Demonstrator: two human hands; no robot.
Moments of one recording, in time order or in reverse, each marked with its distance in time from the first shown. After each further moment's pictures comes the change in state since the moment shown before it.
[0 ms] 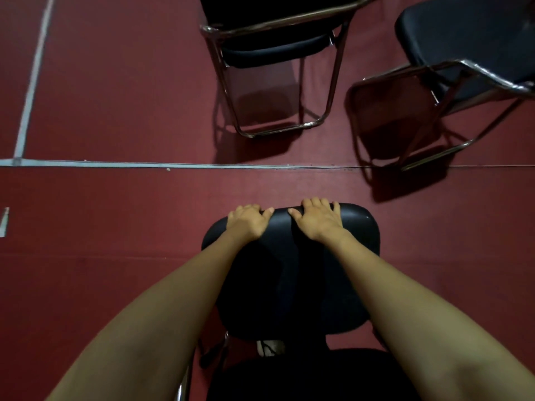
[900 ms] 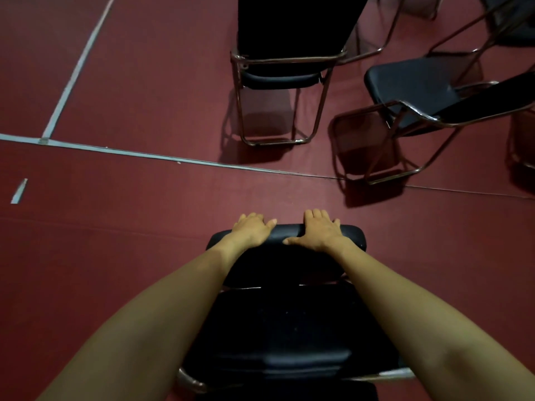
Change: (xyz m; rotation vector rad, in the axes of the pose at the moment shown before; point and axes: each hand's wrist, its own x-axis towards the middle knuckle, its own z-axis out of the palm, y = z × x) left_hand -0.225 -0.010 0.031 -0.060 -0.041 0.067; right_hand -0.233 0.000 0.010 -0.136 0.018 -0.058
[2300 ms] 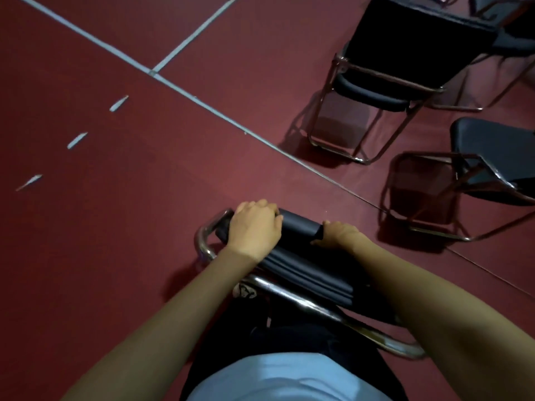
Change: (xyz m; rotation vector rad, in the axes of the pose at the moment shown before) left_hand -0.190 -0.001 0.041 -0.062 0.675 -0.132; right_hand -0.033 -0.018 0.016 -0.423 -0.206 -0.167
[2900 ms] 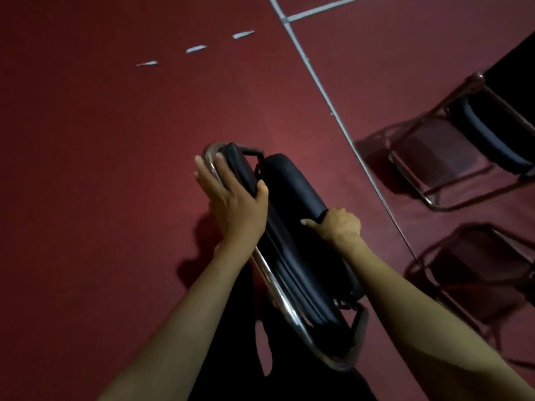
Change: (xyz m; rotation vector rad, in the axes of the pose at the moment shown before) left_hand -0.090 0.071 0.063 -0.544 0.700 -1.022; right_hand -0.004 0.006 0.033 -0.266 0.296 -0.334
